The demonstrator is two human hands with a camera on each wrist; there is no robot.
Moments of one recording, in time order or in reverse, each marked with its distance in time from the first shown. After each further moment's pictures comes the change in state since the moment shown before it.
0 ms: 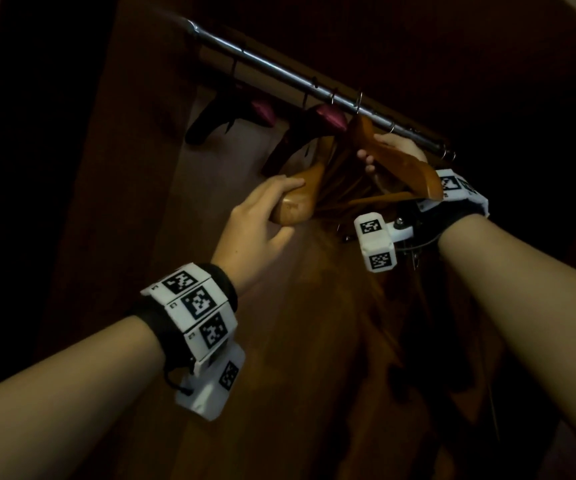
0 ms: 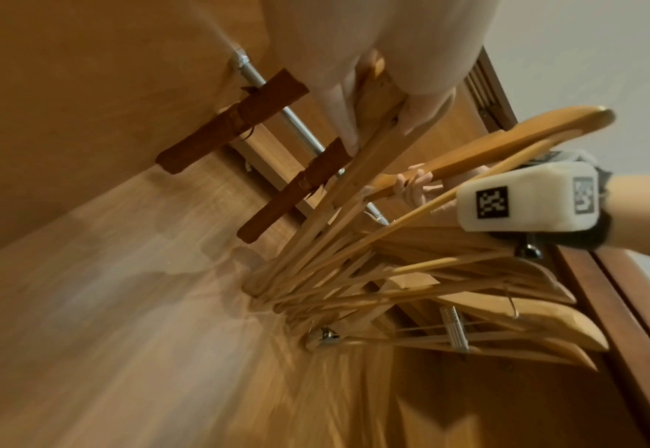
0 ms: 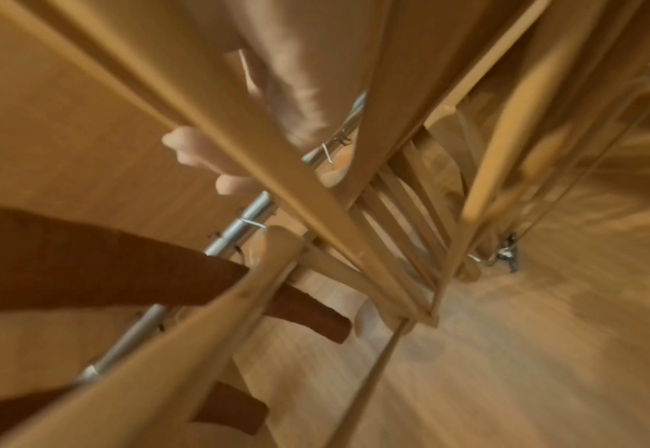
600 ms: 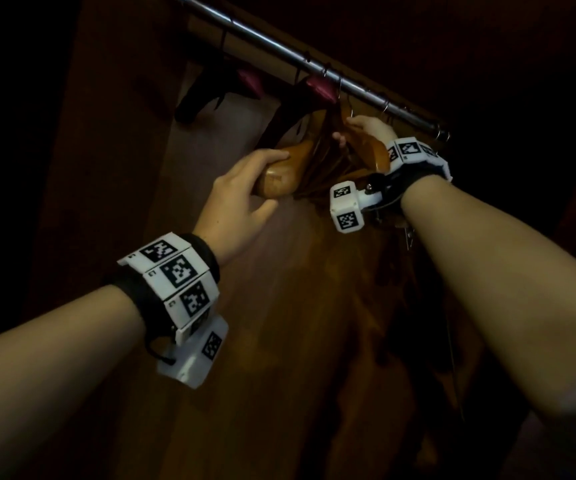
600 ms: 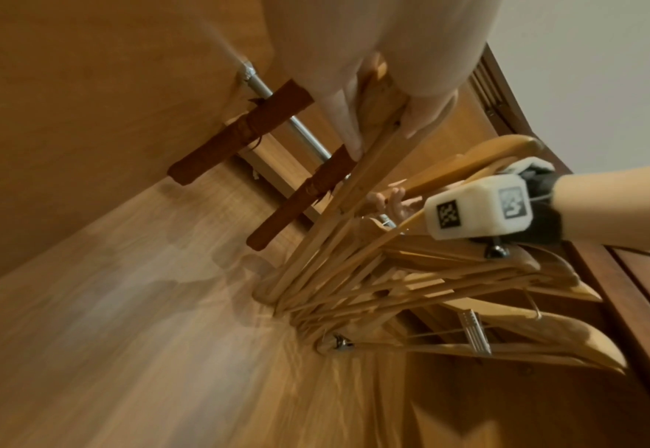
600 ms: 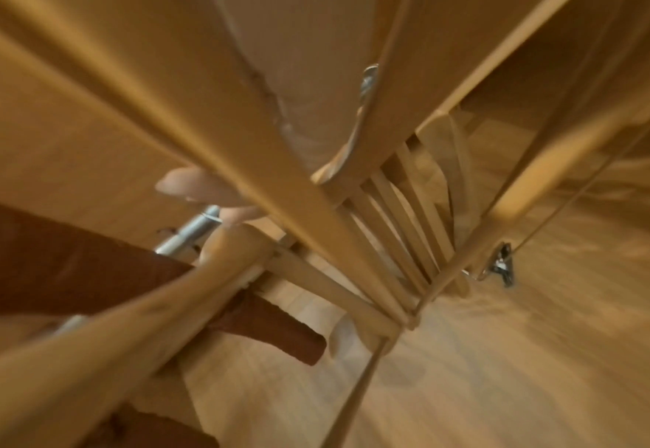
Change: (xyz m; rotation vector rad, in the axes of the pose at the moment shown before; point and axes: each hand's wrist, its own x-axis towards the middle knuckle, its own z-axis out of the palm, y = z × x) left_hand 0.002 -0.004 -0.003 0.058 0.018 0.069; right_hand -0.007 0.002 0.027 -0.024 0.148 0.020
